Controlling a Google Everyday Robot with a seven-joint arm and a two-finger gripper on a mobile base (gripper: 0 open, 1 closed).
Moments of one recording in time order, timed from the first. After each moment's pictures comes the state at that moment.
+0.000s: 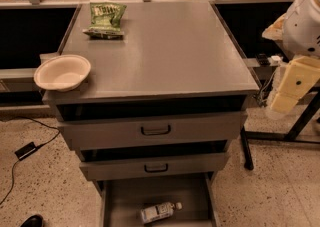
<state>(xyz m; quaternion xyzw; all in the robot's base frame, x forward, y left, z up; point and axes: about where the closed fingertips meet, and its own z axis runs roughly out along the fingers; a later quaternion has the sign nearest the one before) 0.438 -0.217 0.977 -0.60 0.78 -0.03 0.16</state>
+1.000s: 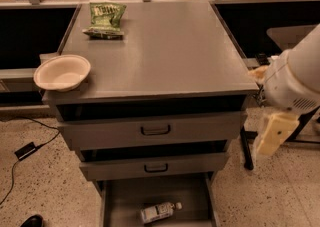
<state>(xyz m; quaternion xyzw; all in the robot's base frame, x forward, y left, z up) 0.423 -0.209 0.892 -0.64 0.75 -0.02 0.17</state>
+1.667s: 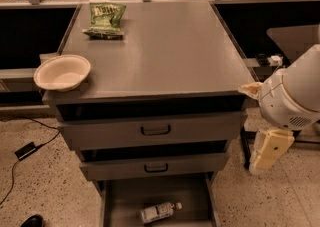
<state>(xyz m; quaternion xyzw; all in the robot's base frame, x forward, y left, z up) 0.405 -0.199 0.861 -0.66 0.73 0.01 0.17</state>
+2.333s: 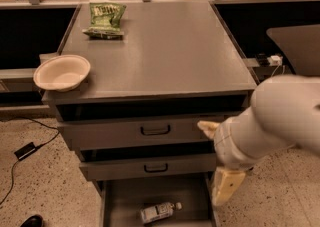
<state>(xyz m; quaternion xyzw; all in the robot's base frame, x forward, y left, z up) 0.389 -0.134 0.762 -0.71 0.67 0.03 0.19</state>
